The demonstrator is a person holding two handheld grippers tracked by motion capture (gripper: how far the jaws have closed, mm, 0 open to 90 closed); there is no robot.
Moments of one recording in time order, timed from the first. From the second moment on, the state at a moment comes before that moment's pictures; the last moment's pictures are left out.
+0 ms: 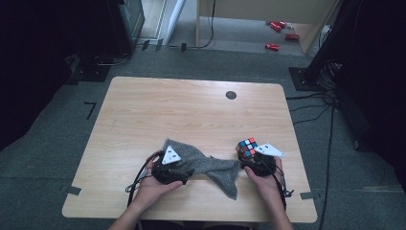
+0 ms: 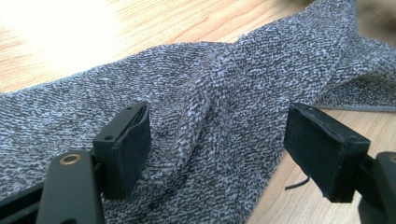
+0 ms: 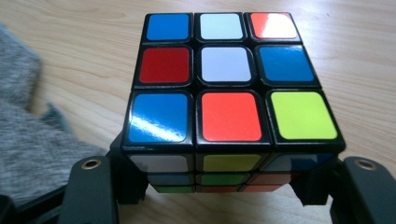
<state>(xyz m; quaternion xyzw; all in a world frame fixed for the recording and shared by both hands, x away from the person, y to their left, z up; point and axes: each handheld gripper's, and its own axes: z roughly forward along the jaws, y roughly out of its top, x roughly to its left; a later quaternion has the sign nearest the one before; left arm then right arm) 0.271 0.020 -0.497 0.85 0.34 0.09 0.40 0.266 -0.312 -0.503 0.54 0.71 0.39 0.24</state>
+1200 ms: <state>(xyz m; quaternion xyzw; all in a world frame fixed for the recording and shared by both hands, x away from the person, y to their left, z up) 0.331 -0.019 -0.497 0.81 0.40 0.13 0.40 0.232 -0.239 -0.477 0.44 0.77 0.41 0.21</state>
